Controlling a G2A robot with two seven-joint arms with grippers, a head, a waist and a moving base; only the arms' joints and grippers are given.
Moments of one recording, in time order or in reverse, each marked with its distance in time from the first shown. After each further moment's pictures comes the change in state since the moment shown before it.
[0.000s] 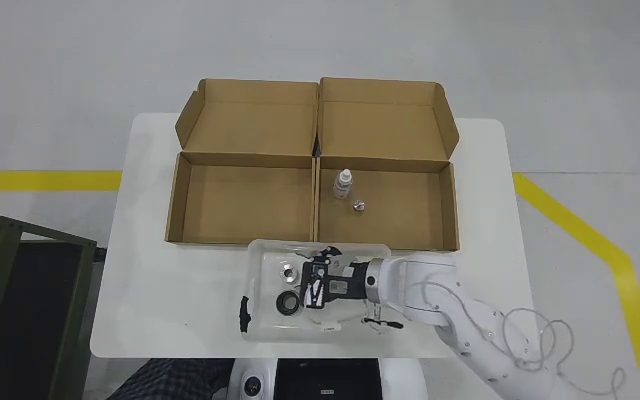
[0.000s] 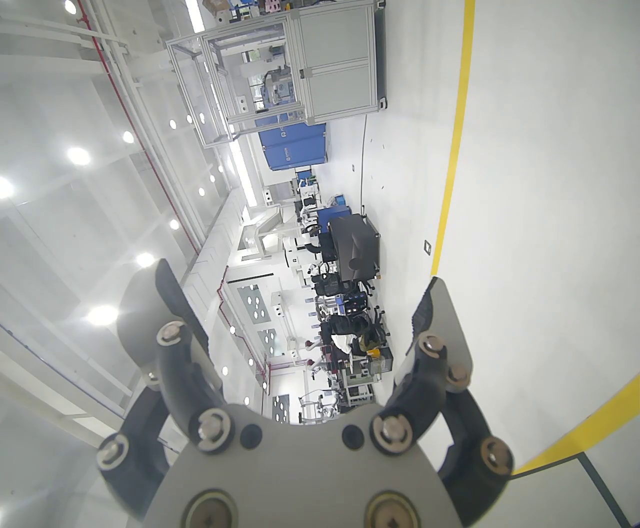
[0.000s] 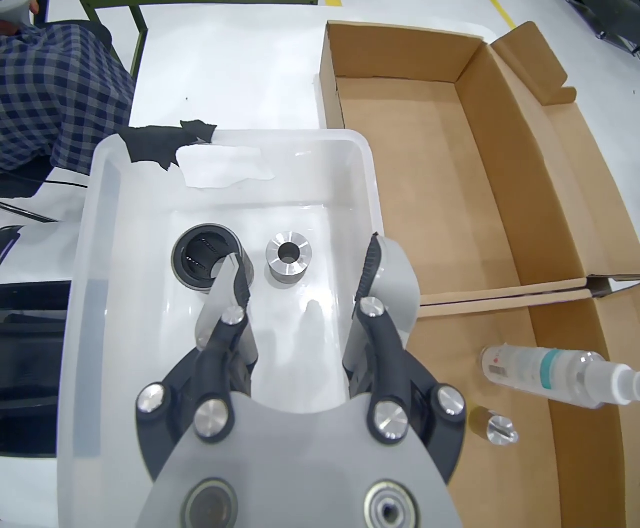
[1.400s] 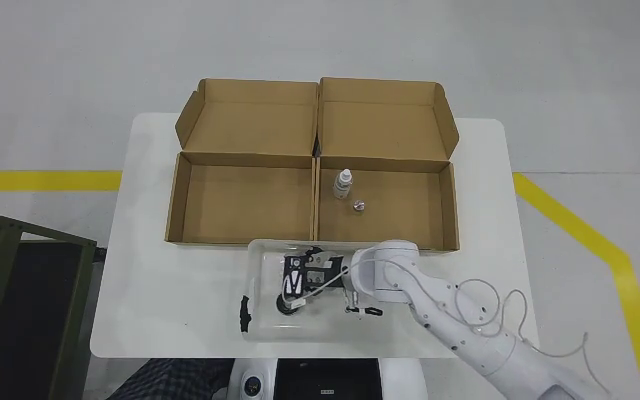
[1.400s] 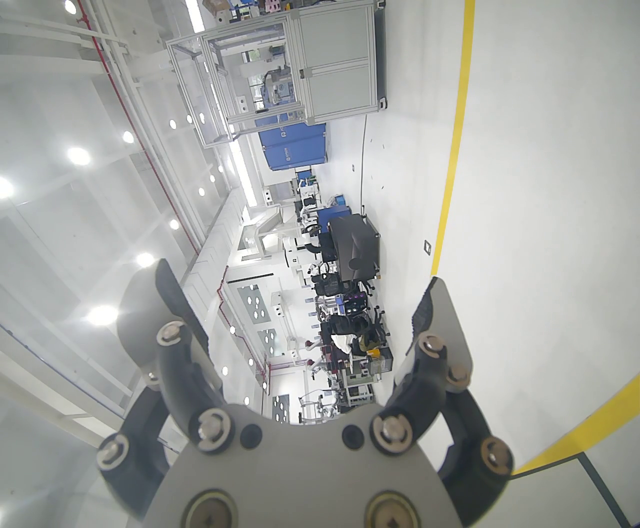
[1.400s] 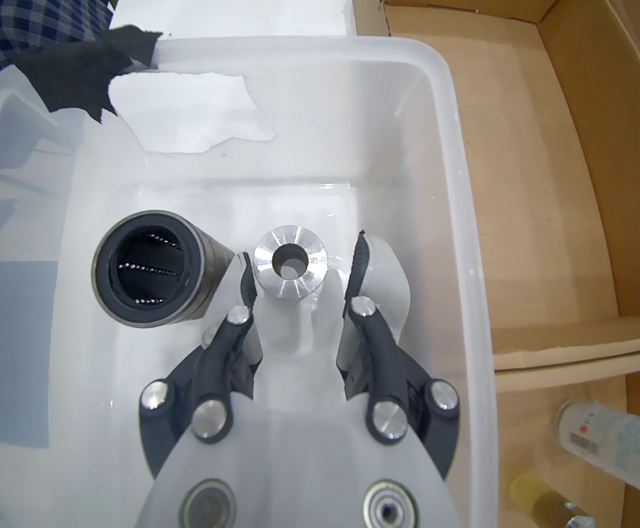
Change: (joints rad) left arm 0.000 0.000 0.000 0.000 0.000 0.000 0.000; right arm 0.166 -0.090 -0.174 0.291 -0.012 0.017 -0.053
